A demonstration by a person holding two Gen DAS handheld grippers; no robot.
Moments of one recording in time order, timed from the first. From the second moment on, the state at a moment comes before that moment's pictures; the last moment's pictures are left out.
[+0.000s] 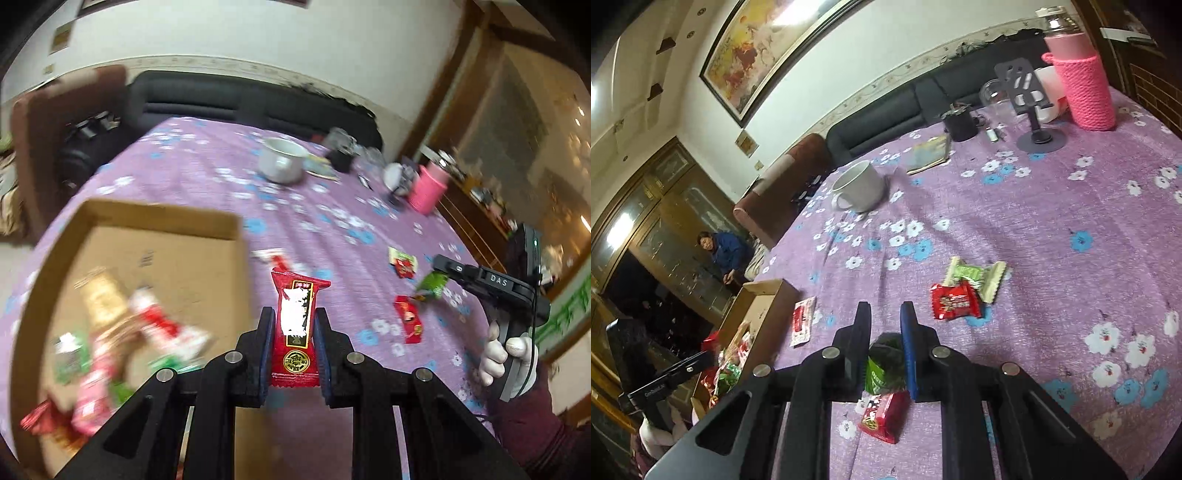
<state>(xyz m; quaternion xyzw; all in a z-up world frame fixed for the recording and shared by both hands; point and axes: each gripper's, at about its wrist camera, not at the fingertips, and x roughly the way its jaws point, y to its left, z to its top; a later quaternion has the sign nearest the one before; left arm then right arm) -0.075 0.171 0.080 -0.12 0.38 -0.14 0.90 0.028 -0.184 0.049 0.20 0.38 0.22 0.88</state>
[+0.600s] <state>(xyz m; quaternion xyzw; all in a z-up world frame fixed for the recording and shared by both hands) -0.066 0.278 0.055 -0.20 0.41 -0.06 0.89 0.013 -0.035 0.097 0.15 0.41 0.35 0.83</state>
